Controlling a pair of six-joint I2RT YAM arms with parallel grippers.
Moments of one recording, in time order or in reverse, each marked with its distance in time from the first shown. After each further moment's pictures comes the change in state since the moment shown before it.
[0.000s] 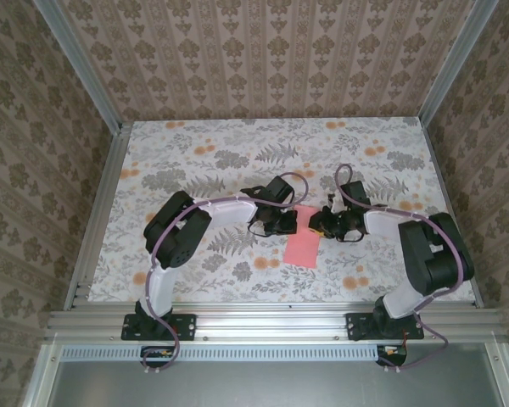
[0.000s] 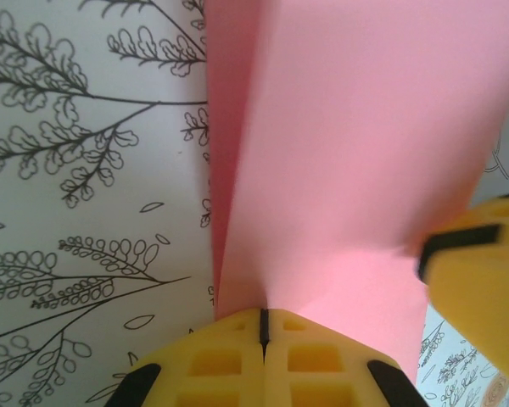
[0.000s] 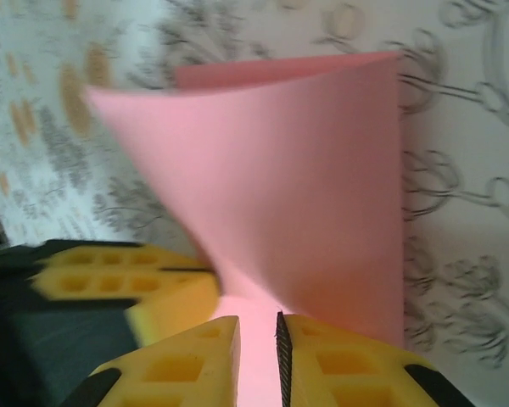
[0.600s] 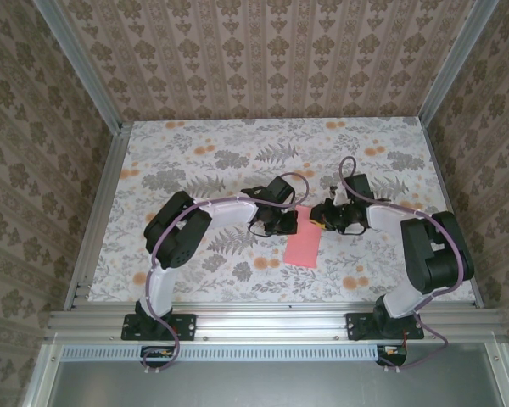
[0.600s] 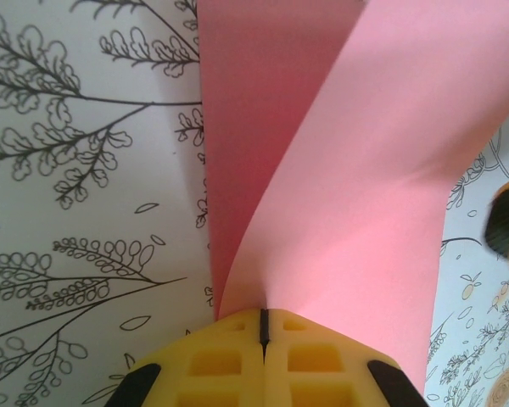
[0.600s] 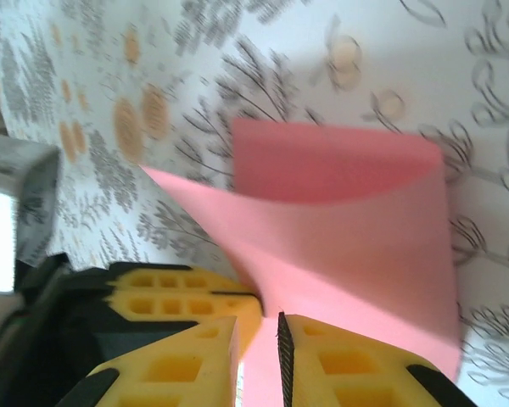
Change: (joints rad) left arm -0.004 0.000 0.003 -0.002 -0.009 0.007; right arm -0.034 -0.013 0.072 -0.019 -0.050 -0.018
